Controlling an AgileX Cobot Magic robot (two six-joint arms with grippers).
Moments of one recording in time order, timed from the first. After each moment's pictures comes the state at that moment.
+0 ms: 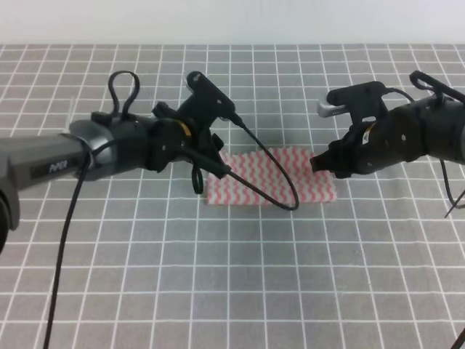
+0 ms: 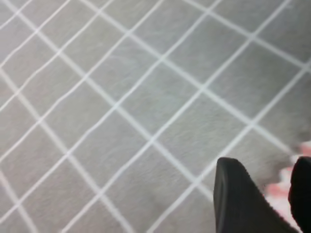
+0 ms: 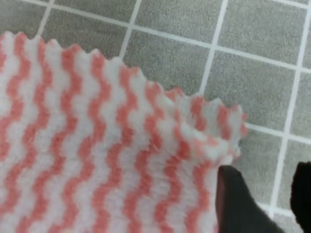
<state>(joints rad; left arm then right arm) -0.49 2.05 -1.38 -0.09 0.07 0.56 0.36 1.96 -1.33 -0.06 0.40 0.14</state>
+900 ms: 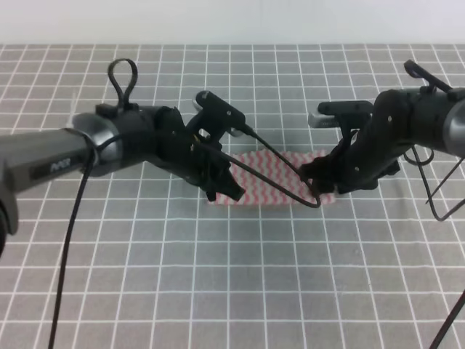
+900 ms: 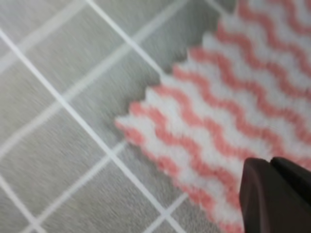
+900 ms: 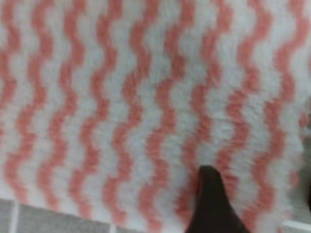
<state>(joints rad) -0.52 2.03 -1.41 -0.27 0.41 0.56 0.36 2.02 -1.44 0.14 0.65 0.10</state>
